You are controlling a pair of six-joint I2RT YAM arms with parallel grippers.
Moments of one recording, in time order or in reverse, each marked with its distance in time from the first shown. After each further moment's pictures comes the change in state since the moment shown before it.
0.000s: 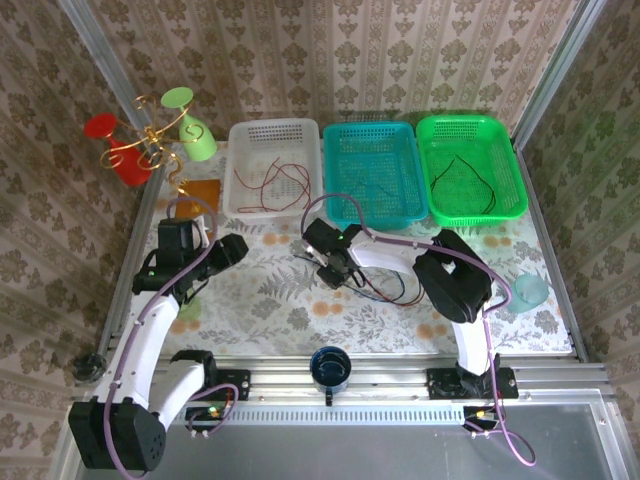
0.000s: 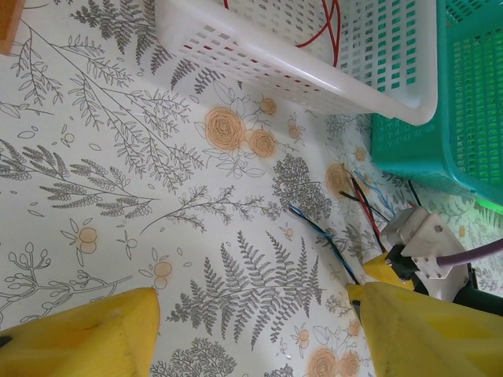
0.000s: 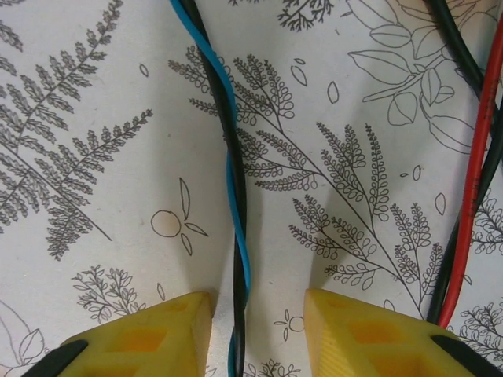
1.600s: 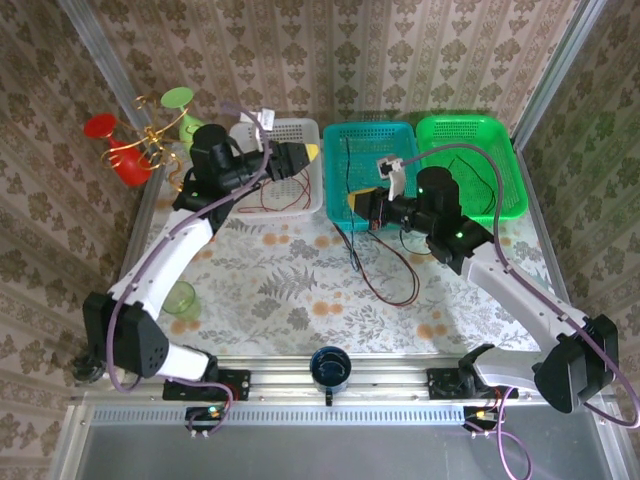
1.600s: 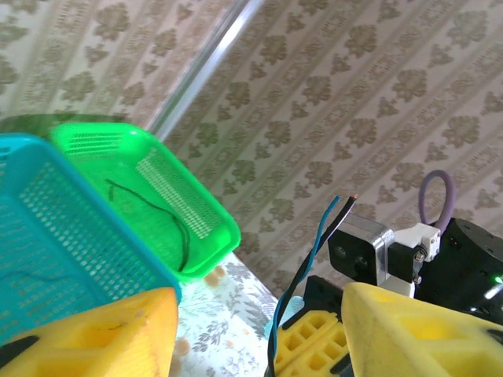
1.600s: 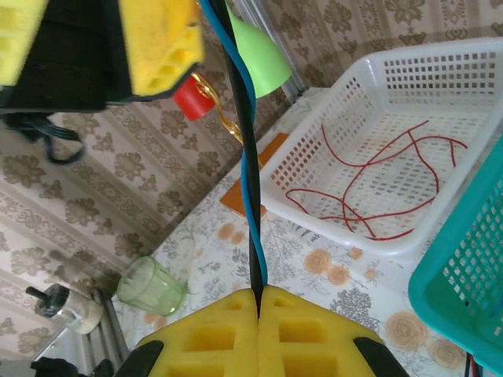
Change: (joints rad) left arm -0.318 0.549 0.573 0.782 0.489 -0.164; right arm -0.349 -0.764 -0.312 0.637 -0.605 0.403
